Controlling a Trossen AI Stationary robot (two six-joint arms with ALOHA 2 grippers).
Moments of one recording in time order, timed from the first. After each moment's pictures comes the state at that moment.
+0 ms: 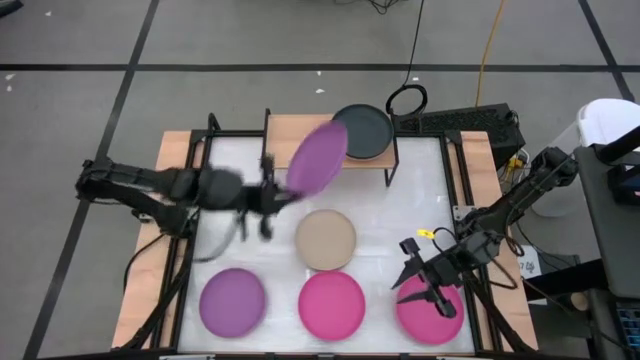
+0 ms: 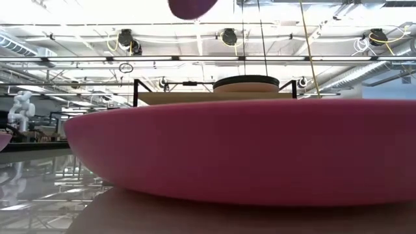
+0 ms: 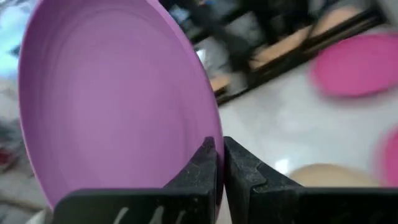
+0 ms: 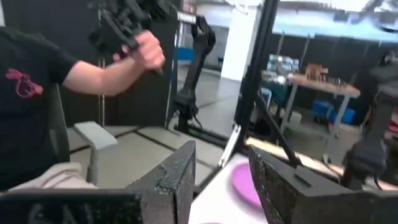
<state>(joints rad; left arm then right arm) -0.15 1.25 1.28 -0.35 -0.31 0.51 0.72 1.02 0.60 0.50 0.20 -0.12</state>
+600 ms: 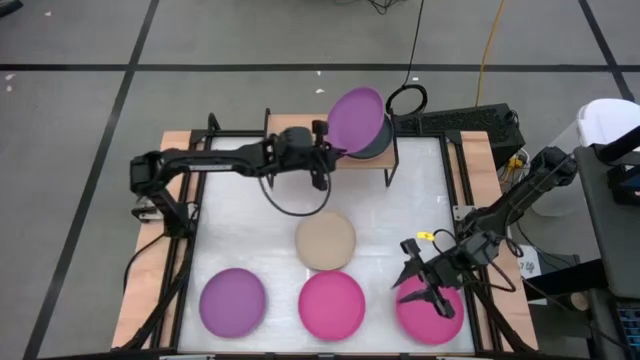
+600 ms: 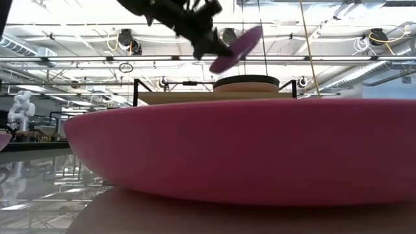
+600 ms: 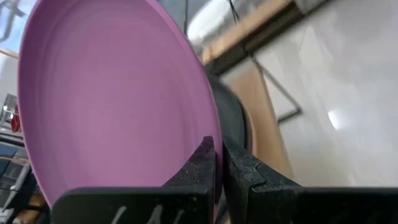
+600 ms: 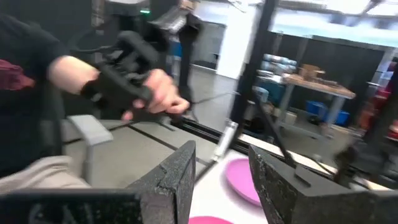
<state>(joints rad) 0.25 1.69 1.32 0.02 -0.11 0.83 0.73 1.02 0.57 0.50 0.24 -0.16</state>
